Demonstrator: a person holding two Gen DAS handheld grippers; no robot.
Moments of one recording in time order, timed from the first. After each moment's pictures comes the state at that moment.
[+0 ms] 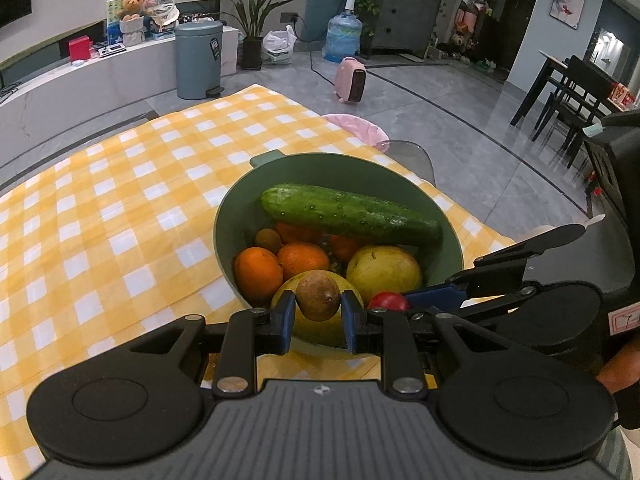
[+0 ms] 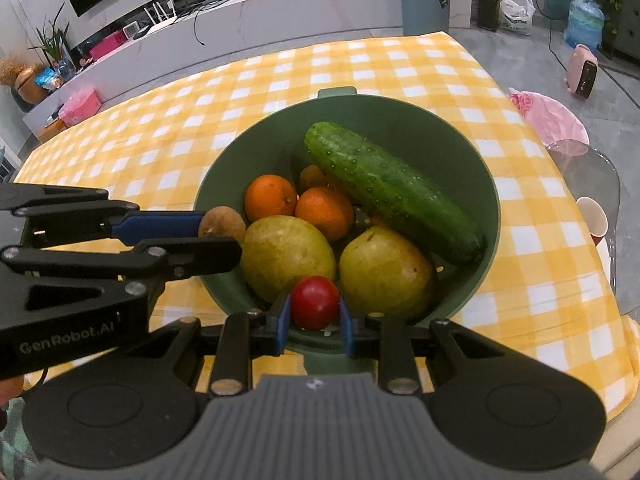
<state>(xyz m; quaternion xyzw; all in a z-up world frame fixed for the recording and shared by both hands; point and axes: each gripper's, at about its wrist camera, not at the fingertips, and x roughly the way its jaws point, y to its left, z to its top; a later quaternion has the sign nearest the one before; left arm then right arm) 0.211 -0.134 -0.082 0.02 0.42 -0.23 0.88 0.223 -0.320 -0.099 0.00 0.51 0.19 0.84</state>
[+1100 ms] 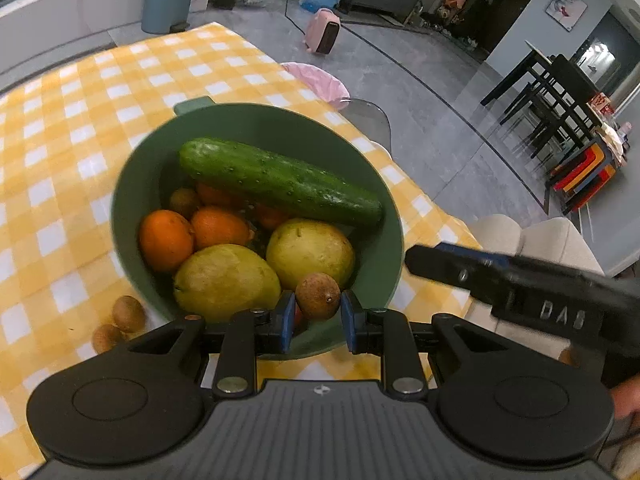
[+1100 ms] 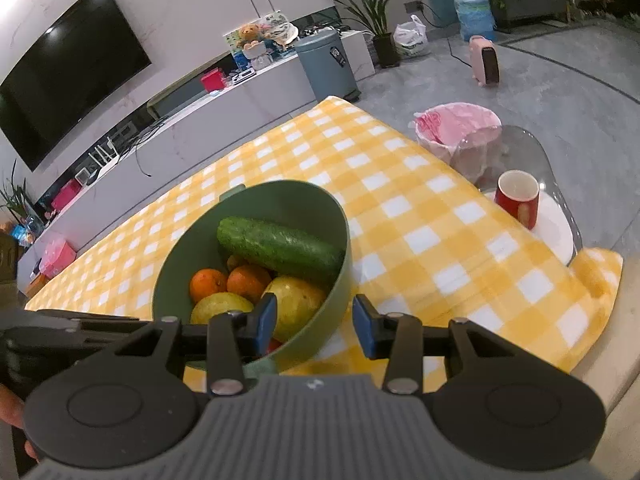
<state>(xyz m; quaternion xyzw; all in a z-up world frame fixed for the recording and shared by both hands) 0.235 -0.171 -0.100 -0.05 0.51 -0.28 0.81 0.177 -0.407 -0.081 0.18 0.41 0.08 0.89</state>
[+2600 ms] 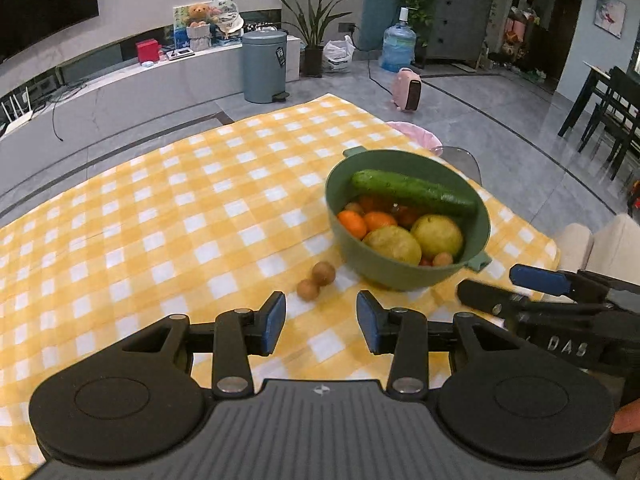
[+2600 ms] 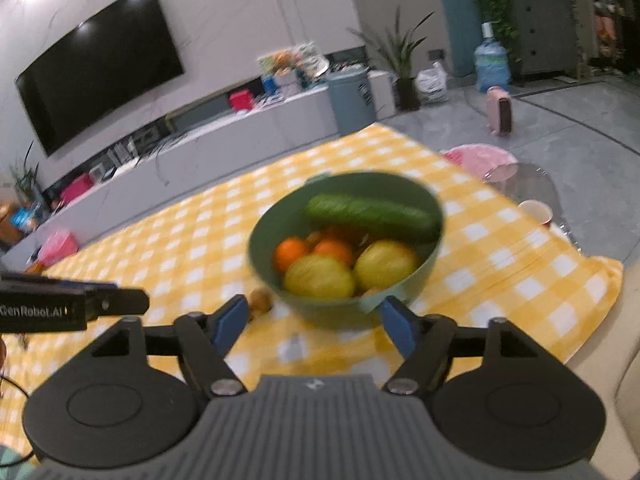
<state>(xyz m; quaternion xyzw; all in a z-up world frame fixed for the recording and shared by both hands) 0.133 -0.067 -0.033 0.04 0.41 -0.14 0.90 0.096 -0.304 -0.065 0.12 0.36 0.09 0.92</state>
